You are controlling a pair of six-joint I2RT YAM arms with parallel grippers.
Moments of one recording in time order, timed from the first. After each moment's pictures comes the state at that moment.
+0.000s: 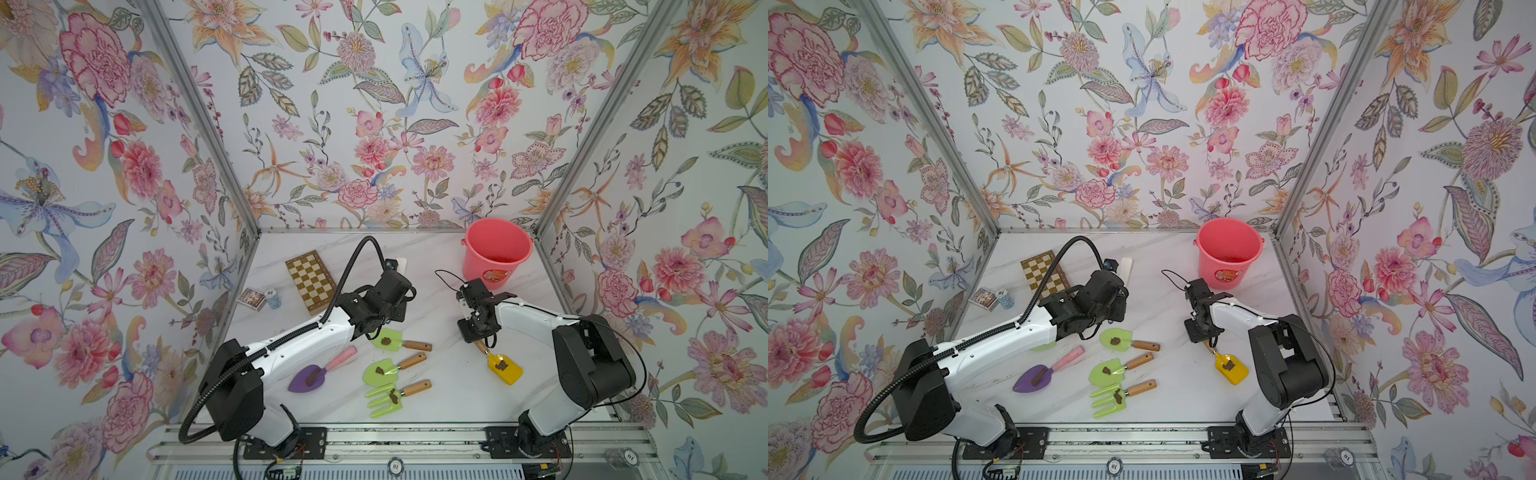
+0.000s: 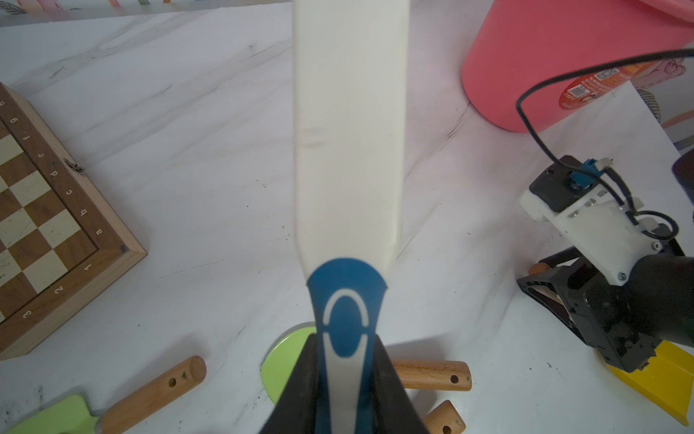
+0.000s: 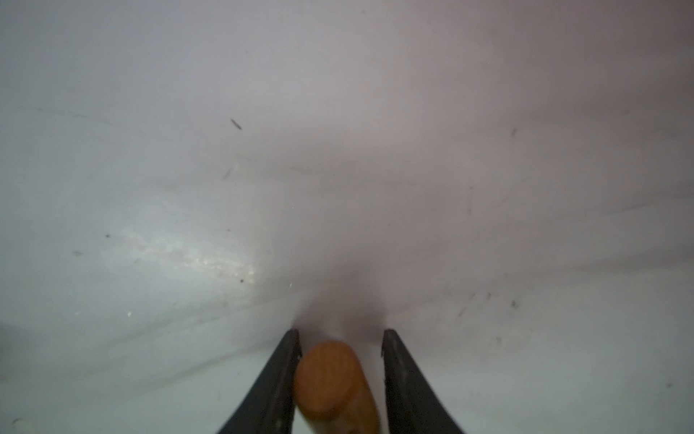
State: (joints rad) left arm -0.87 1.51 1.21 -0.53 -0.32 -0.50; right arm 0.41 1.64 0.92 -0.63 0.10 0.03
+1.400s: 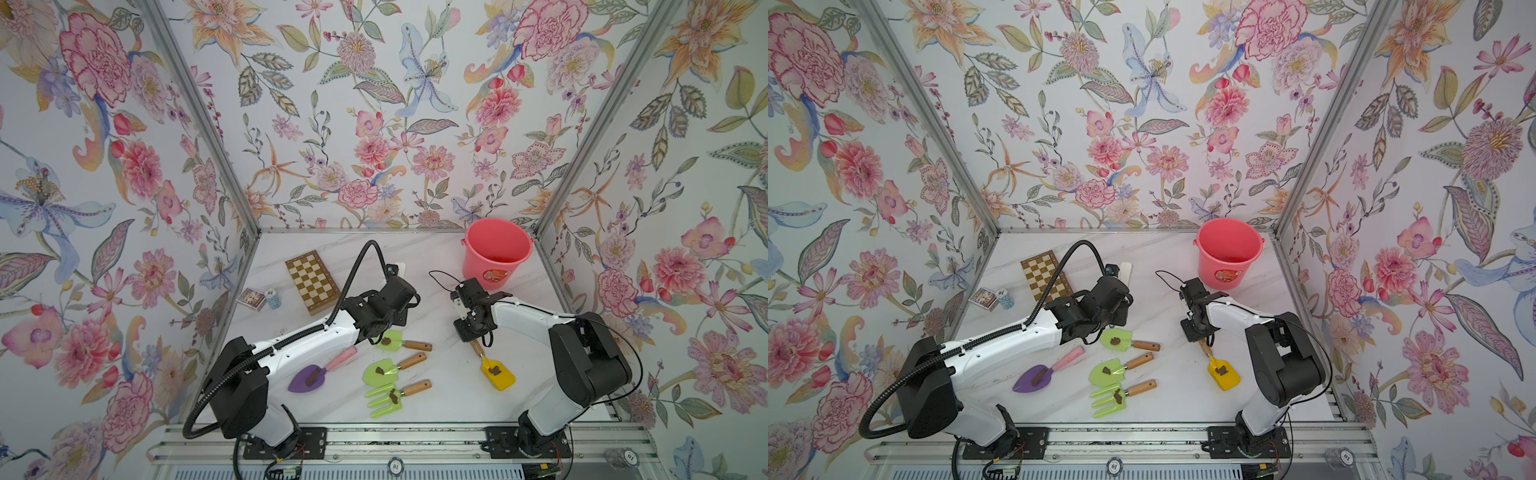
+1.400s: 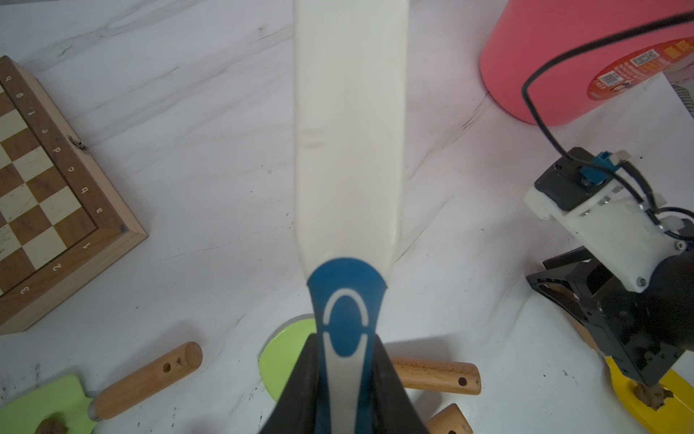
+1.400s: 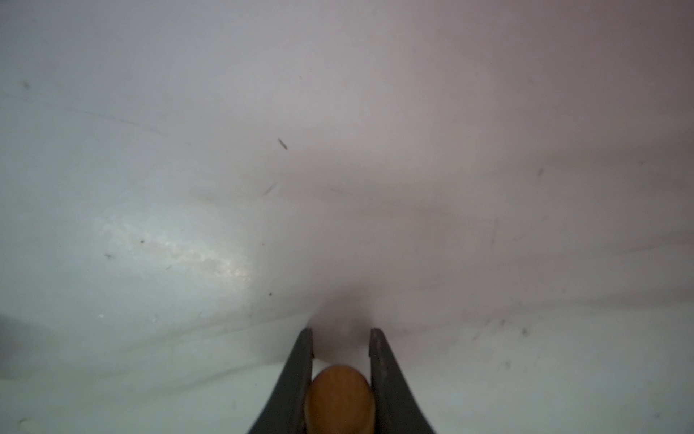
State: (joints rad) left arm -0.90 1.53 1.19 -0.53 -0.37 -0.55; right arm 0.42 1.66 0.93 -0.62 0.09 -0.02
